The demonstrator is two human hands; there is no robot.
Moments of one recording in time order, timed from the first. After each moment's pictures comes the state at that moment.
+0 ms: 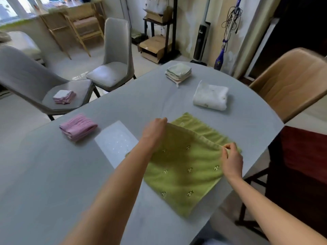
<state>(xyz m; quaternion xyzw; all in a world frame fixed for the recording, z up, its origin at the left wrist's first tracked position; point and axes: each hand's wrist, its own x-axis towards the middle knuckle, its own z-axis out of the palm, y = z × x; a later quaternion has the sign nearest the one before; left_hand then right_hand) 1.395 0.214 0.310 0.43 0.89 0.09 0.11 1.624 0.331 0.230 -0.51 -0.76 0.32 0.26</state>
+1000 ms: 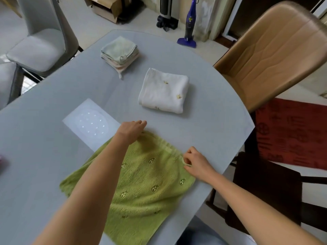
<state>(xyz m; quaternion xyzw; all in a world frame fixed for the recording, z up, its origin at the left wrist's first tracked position) 1.356 0.480 0.176 0.59 0.77 -0.19 0.18 1.628 0.555 0.142 -0.32 -0.87 0.35 -0.12</state>
